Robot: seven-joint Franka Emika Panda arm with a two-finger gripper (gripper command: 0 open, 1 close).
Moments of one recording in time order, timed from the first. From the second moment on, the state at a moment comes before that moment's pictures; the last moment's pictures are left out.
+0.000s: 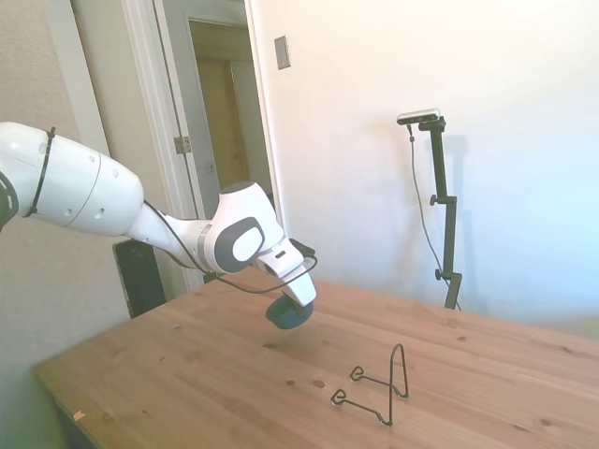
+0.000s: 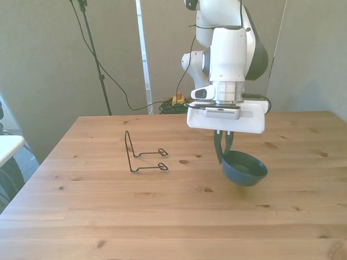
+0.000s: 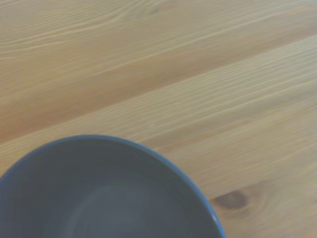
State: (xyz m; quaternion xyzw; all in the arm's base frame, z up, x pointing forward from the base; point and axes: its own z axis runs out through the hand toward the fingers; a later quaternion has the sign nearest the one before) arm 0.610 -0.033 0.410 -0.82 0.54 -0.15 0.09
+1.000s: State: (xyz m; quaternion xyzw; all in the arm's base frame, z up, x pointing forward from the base) arm 0.629 -0.029 0.369 -0.84 0.52 -0.04 0.16
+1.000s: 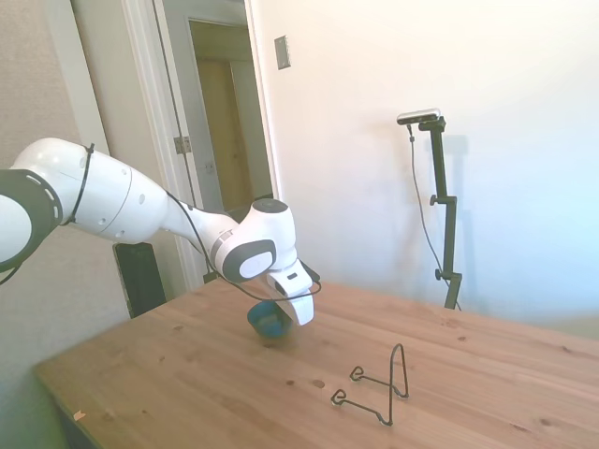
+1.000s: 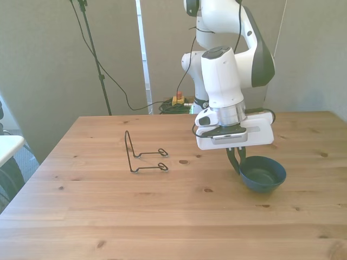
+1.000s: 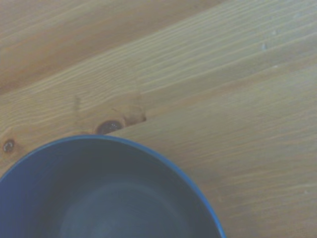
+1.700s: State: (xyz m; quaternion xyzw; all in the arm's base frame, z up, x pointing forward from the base) arm 0.628 -0.032 0.362 -0.84 0.52 -0.03 0.15
